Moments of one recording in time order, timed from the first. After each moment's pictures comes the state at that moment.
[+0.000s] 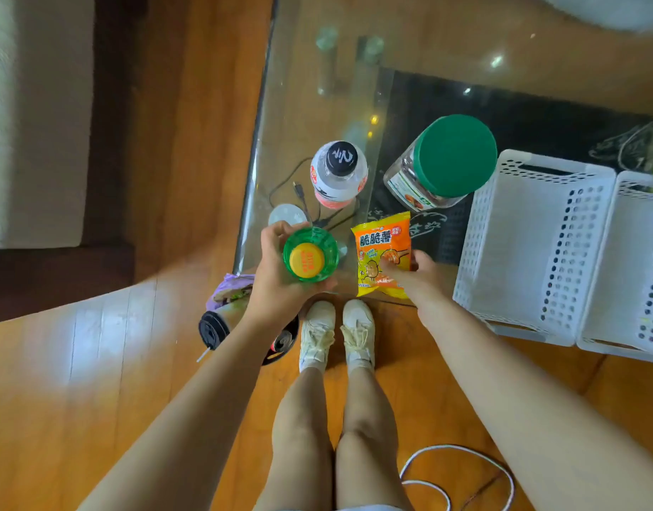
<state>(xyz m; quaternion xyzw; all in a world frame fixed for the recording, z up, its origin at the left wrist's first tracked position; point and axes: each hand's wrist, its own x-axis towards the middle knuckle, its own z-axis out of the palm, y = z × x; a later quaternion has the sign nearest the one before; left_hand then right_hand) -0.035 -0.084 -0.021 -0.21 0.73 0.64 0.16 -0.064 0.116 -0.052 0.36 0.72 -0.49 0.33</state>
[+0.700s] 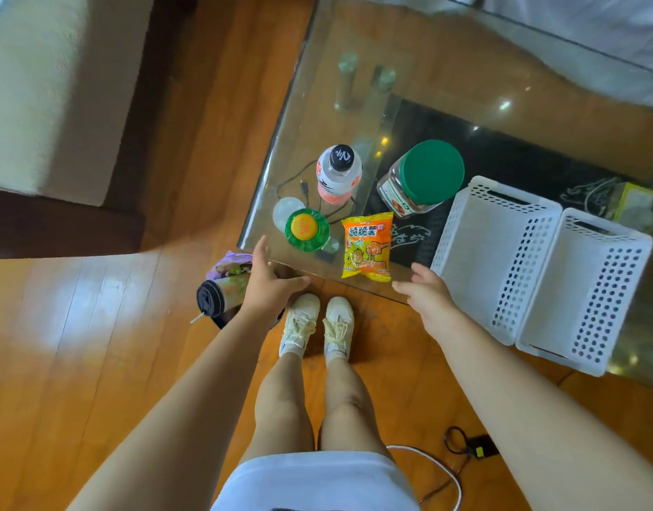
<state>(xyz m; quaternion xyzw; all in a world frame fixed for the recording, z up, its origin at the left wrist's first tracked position) 0.005 -0.067 0.022 -0.42 0.65 0.60 0.19 -0.048 0.159 0.011 0.36 0.72 -0.44 0.40</state>
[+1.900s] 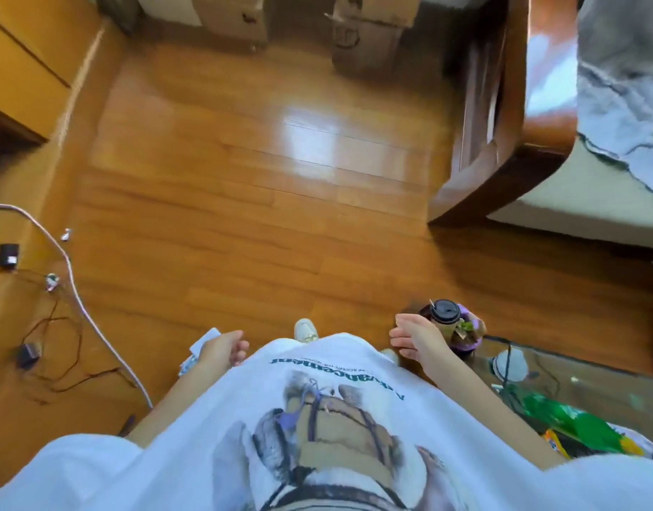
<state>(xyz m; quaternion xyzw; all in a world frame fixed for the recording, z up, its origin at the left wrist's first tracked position) 0.596 -0.060 0.173 -0.78 -0.07 0.58 -0.23 0.295 -0.131 0.182 -0.18 0.75 -0.10 0.63</state>
